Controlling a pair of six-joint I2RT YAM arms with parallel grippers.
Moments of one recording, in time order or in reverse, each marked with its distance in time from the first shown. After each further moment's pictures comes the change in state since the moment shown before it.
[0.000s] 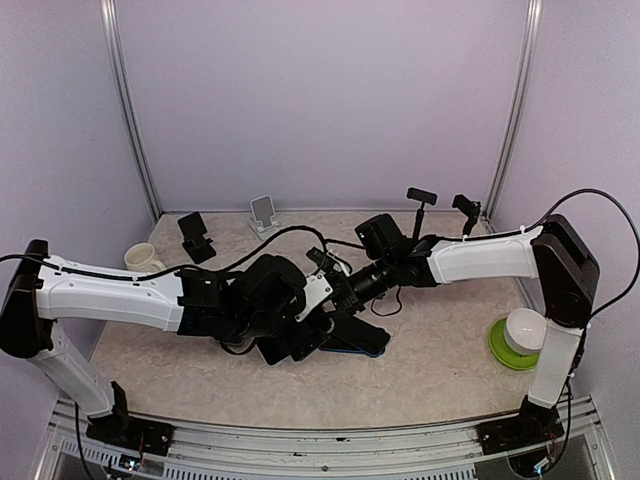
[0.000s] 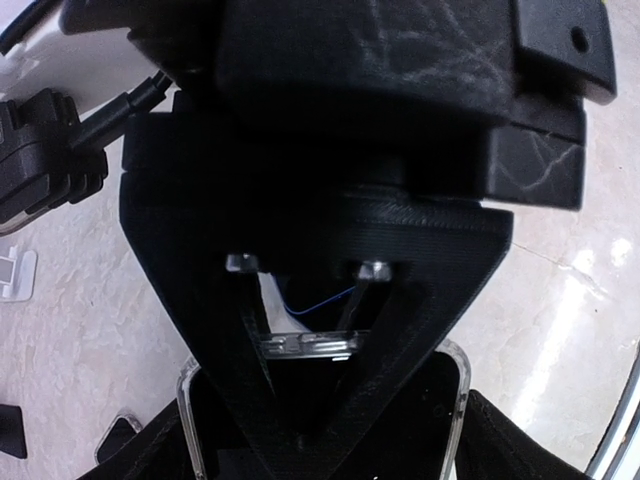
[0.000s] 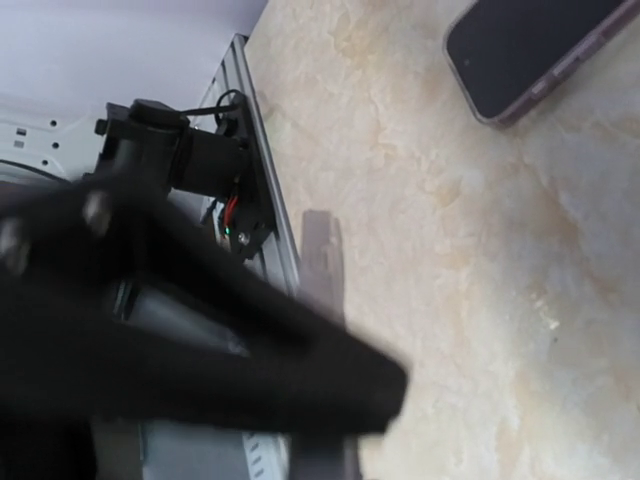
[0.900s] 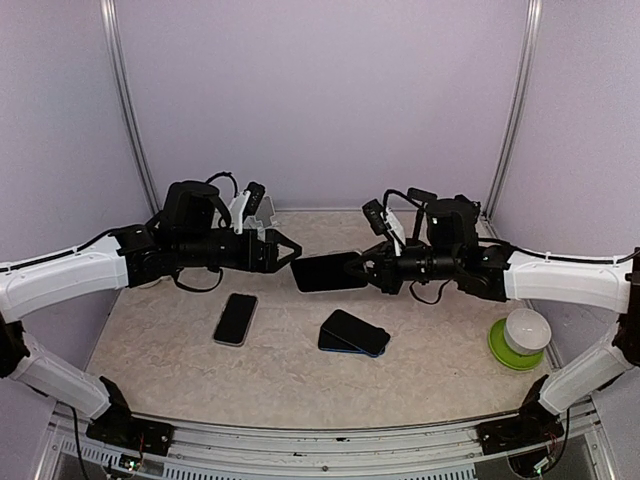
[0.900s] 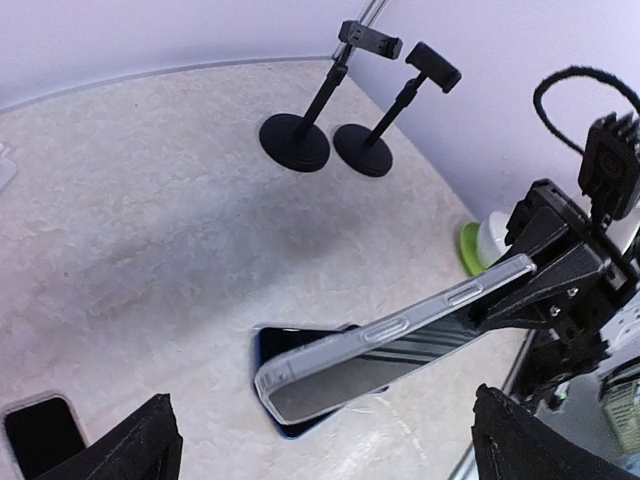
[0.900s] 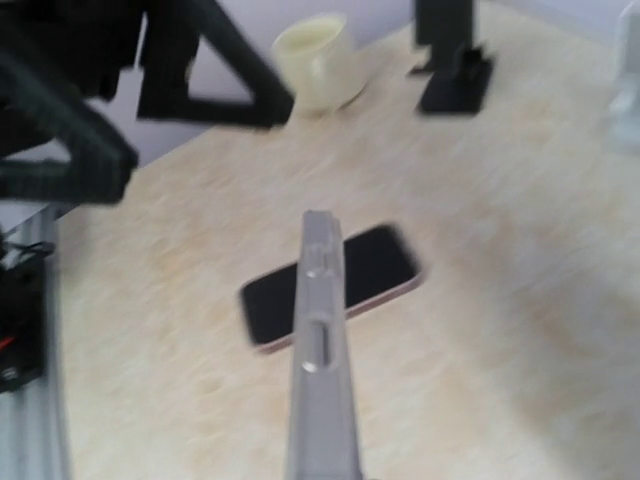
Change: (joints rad) left arm 0.380 -0.229 -0.007 0.095 0.441 -0.490; right arm -0.036 -0.447 -0.293 0.222 0.481 -0.342
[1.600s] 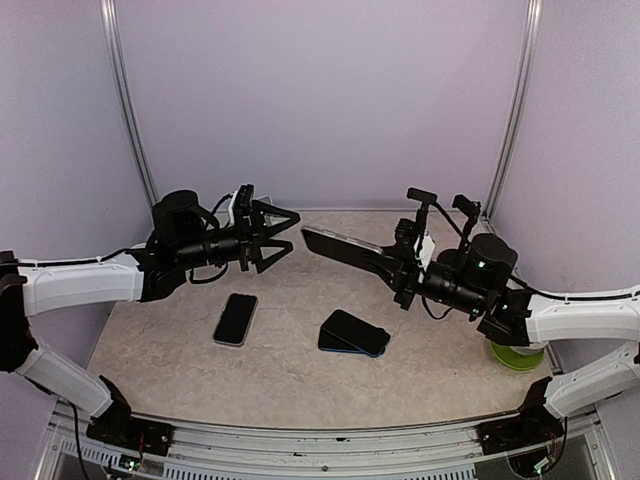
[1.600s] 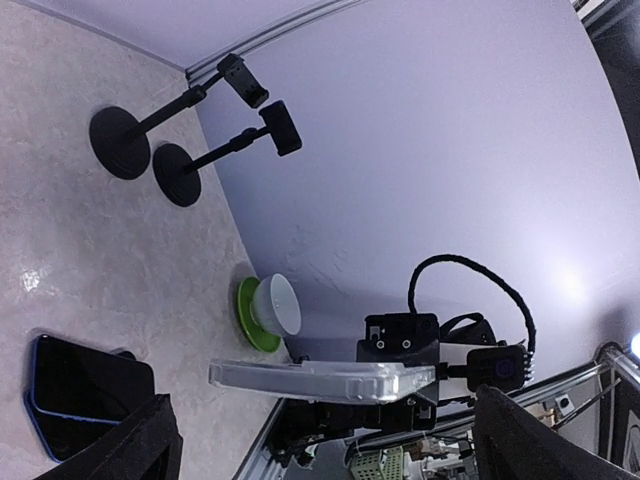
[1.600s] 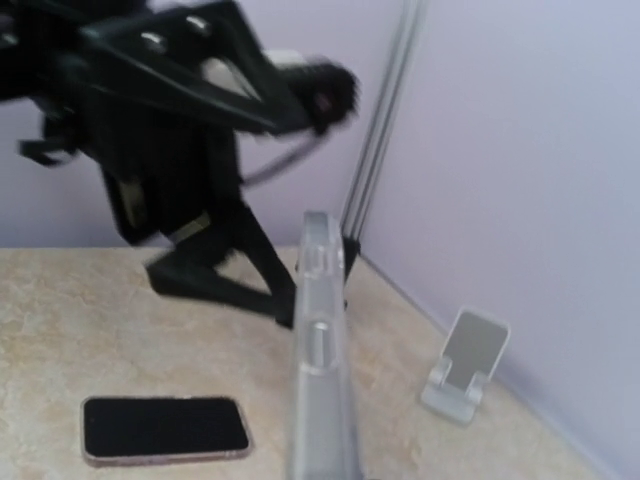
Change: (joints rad) left arm 0.119 0.054 -0.195 0.650 0.384 -0.698; right arm 0.111 -0.221 -0.332 0.529 0.276 -0.410
